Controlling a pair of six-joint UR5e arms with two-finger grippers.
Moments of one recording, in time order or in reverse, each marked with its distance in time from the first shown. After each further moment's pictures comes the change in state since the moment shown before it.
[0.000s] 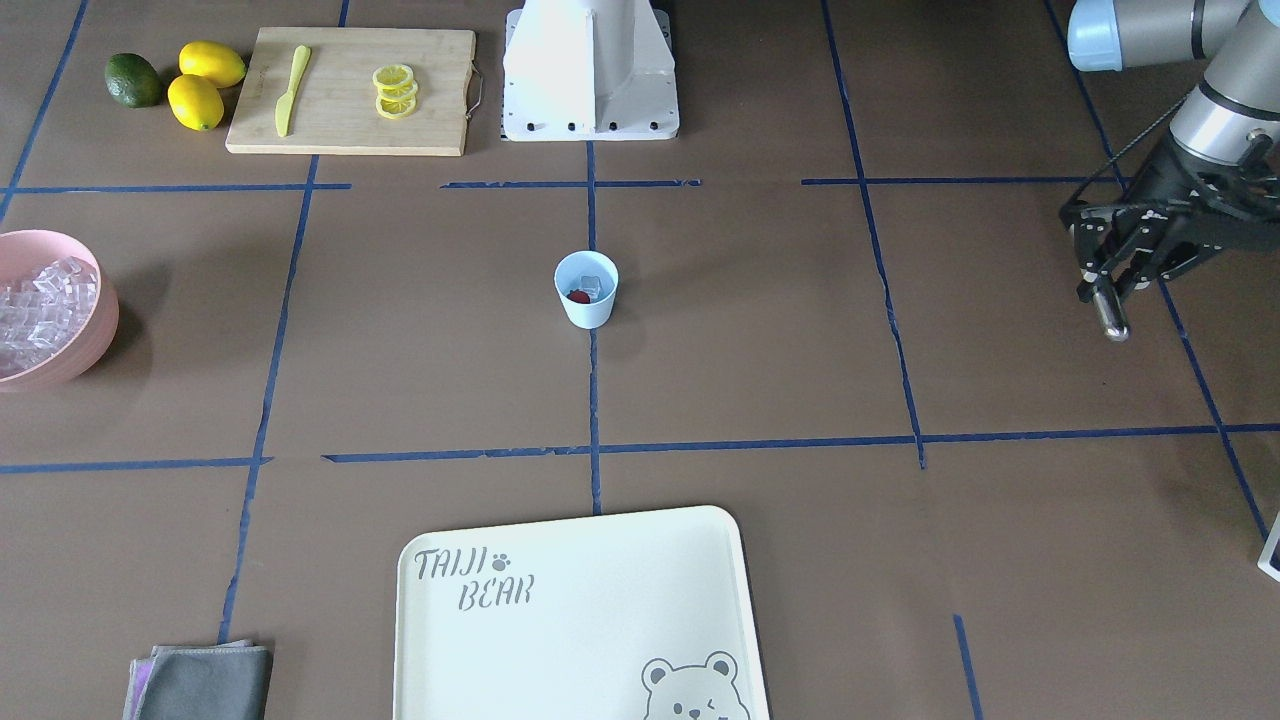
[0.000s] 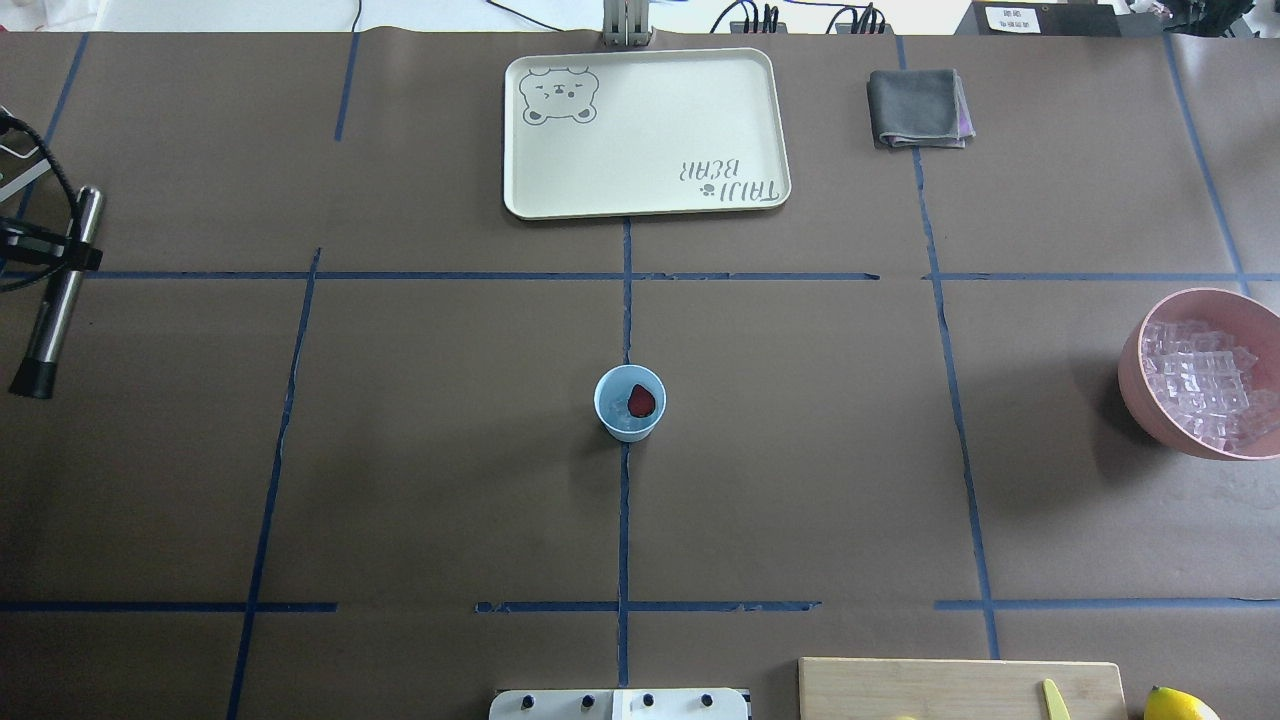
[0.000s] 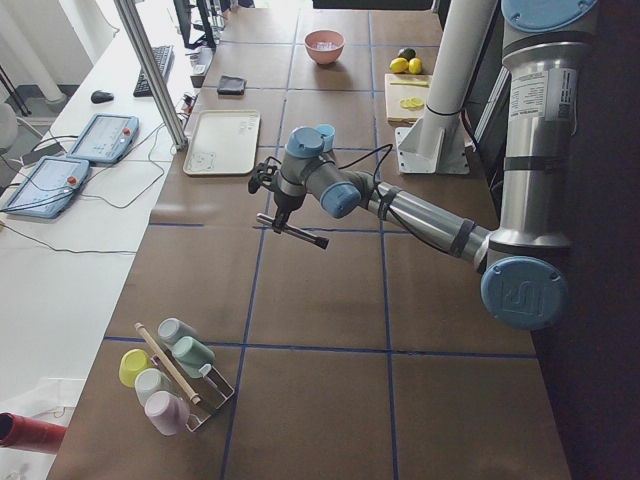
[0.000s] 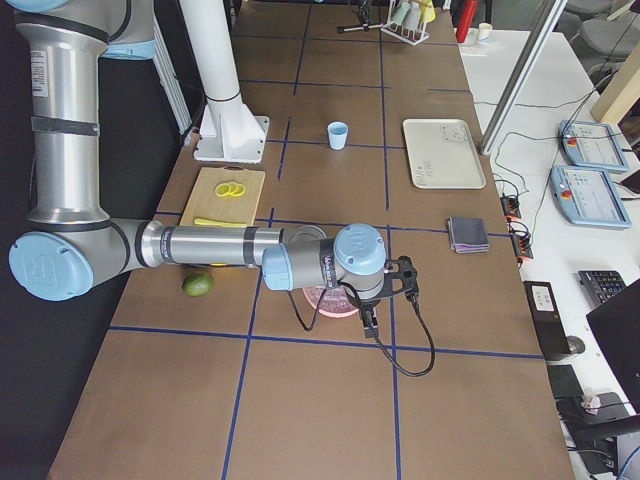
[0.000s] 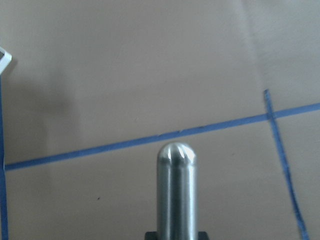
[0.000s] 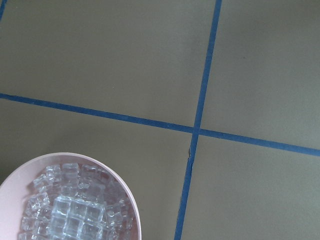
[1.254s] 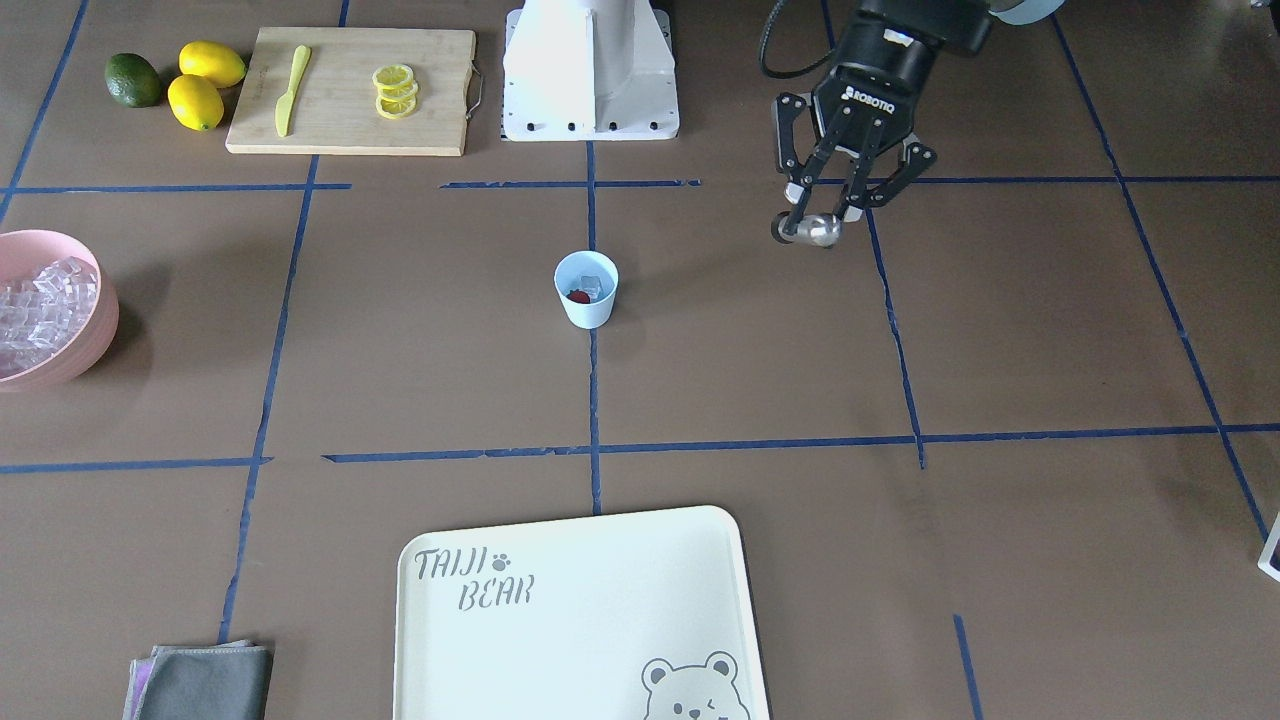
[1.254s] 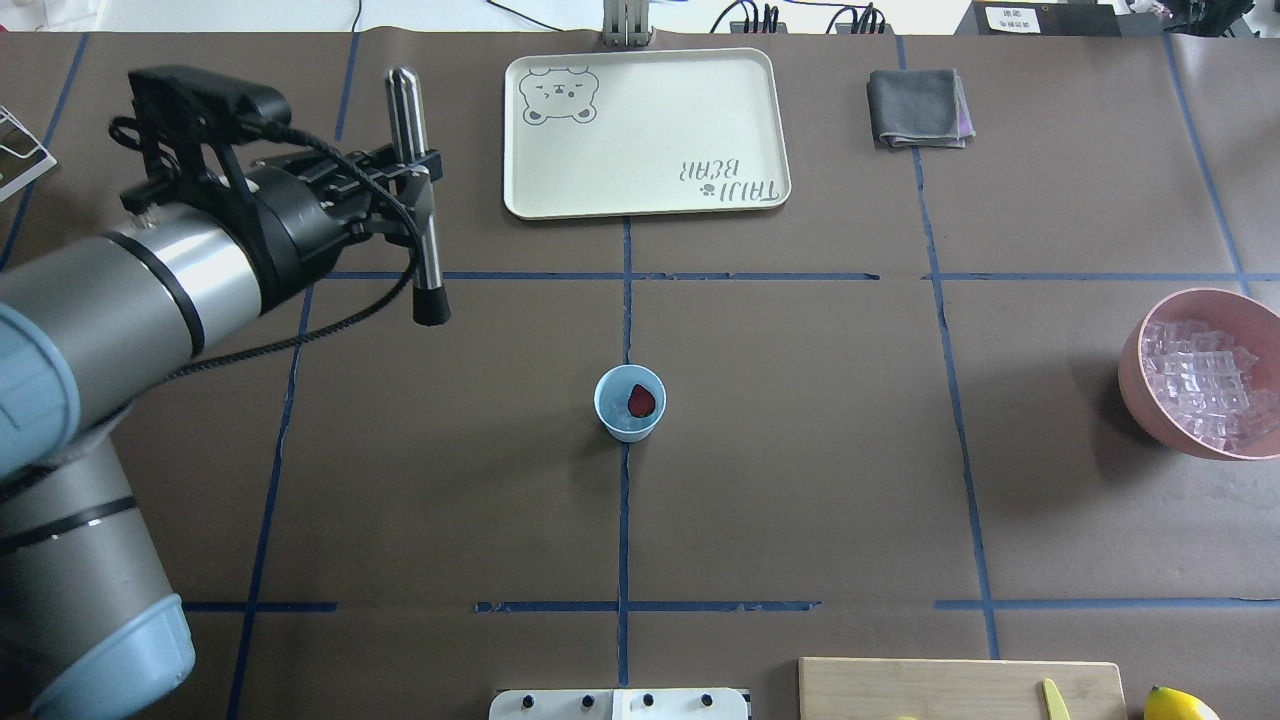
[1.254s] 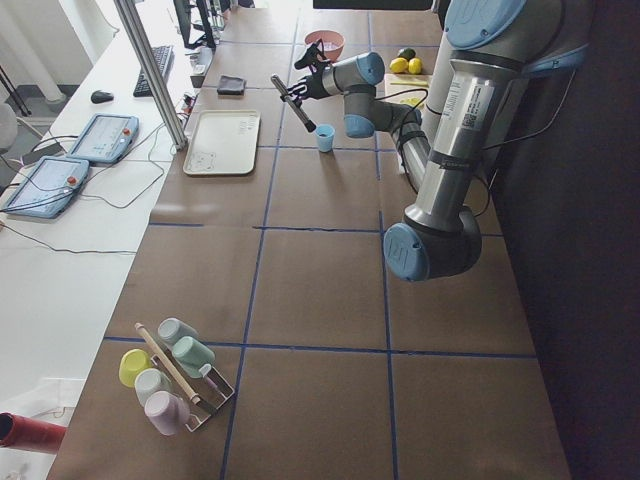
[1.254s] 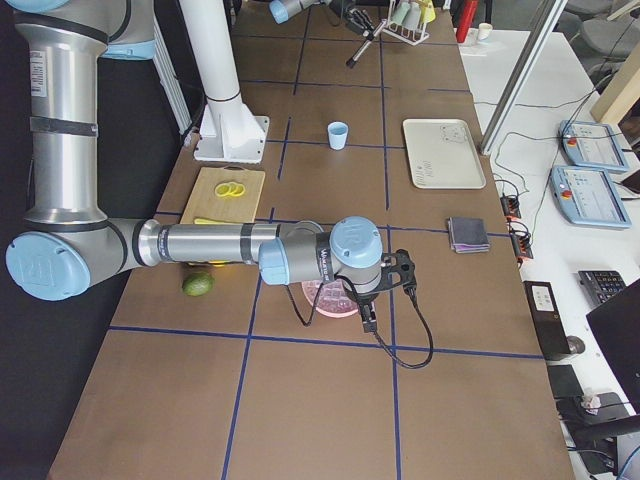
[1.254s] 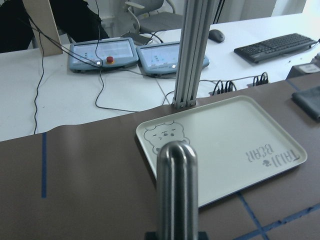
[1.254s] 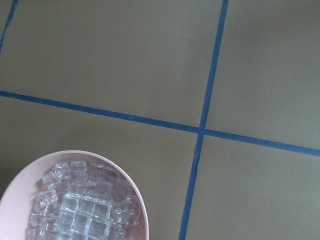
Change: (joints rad) left arm 0.538 -0.292 -0.140 -0.322 0.833 -0.305; right arm 0.001 -0.011 0.025 -0.012 0.002 -0.002
